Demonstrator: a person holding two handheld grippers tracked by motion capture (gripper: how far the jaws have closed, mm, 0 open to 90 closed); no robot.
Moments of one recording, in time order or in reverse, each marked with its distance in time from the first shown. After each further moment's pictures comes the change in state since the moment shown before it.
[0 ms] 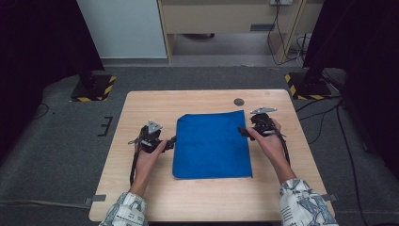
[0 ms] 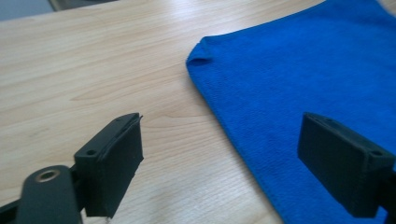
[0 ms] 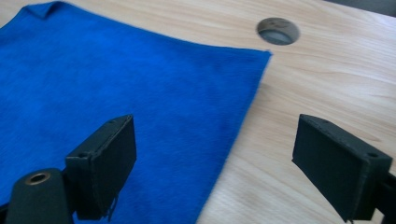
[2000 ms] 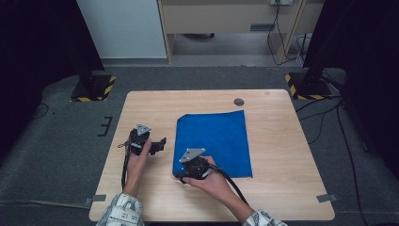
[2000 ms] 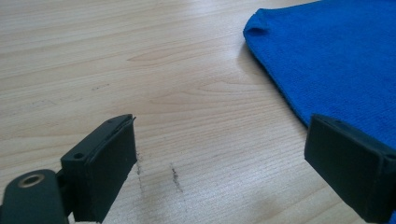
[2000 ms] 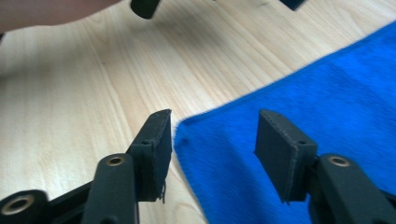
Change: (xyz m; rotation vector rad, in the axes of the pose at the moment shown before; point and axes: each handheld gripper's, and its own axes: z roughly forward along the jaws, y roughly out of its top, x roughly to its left) left arm 0.029 -0.021 -0.008 0.036 0.094 -0.048; right arm 0.247 -0.034 0.007 0.001 0.471 -0.363
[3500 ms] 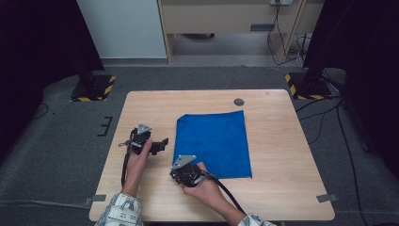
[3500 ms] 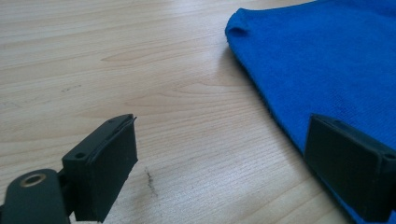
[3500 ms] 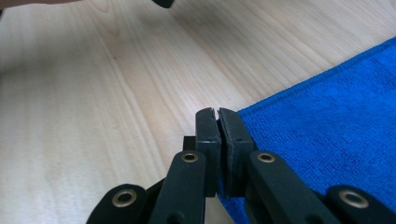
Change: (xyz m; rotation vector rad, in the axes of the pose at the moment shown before) left arm -0.001 0.004 0.000 0.005 -0.088 -0.016; right arm 0.024 -0.001 0.020 0.025 -0.017 0.003
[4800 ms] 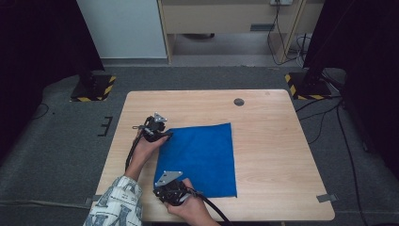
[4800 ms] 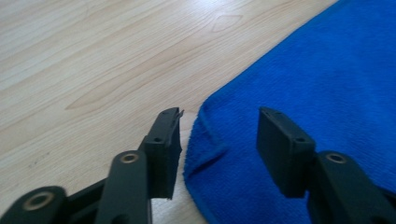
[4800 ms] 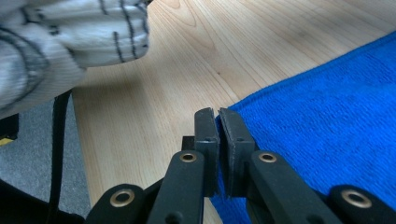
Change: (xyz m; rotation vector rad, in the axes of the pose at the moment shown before) left arm -0.004 0.037 0.047 0.182 -0.013 0.207; right arm 0.065 0.004 0.008 -0.024 0.089 0.053
